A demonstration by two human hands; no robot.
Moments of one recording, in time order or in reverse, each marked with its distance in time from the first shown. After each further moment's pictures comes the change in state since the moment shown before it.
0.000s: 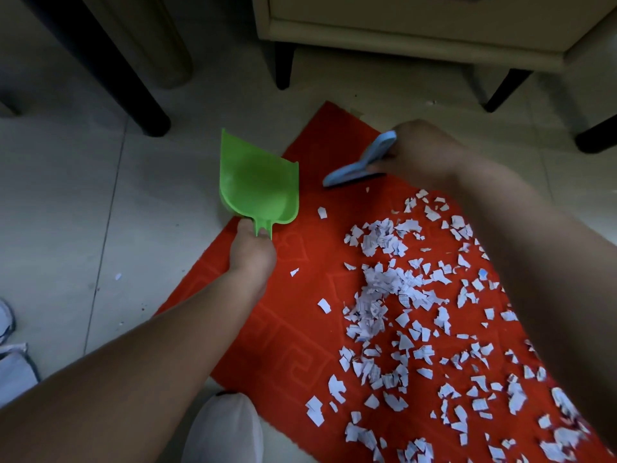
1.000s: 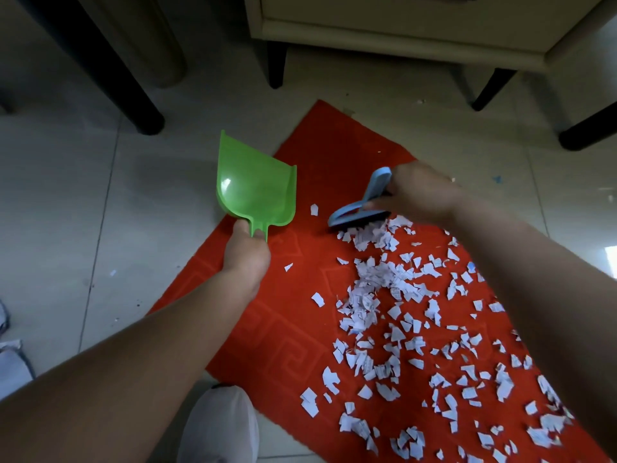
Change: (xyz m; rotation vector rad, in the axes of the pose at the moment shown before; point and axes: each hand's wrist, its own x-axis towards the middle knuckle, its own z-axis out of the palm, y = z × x) left_hand -0.011 -0.001 -0.005 -0.002 -0.048 -0.021; right_hand -0.042 -0.001 0.024 -0.061 -0.154 0.086
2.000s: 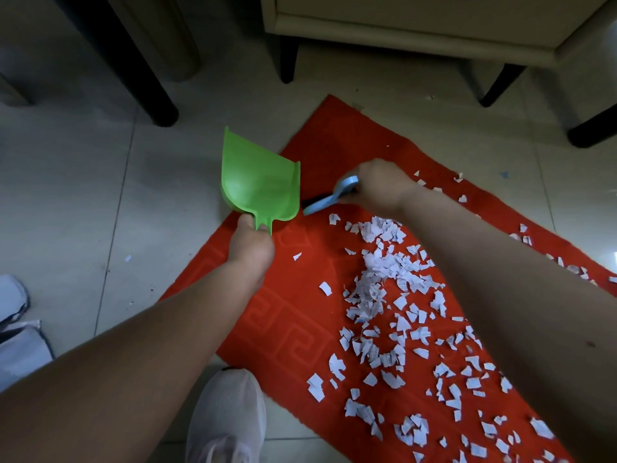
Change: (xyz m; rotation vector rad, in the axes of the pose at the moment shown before) left_hand -0.009 -0.005 -0.010 0.006 0.001 0.000; right_hand 0.021 -0.042 0.018 0.019 0.055 -0.146
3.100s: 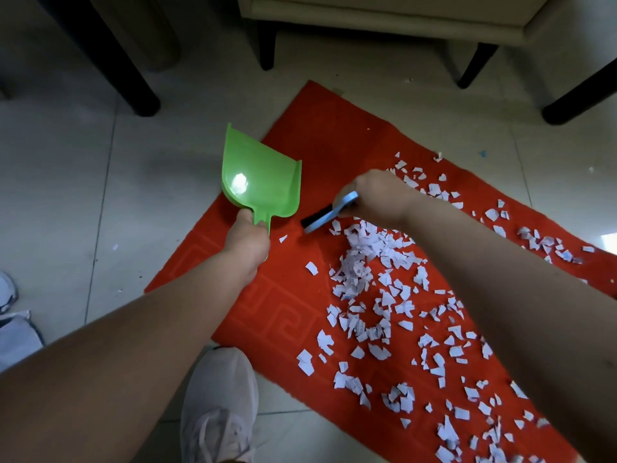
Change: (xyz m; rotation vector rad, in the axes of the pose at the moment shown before) left_hand -0.014 -0.011 0.012 0.100 -0.077 0.011; right_hand -0.049 0.006 0.020 -0.085 -0.062 -0.075
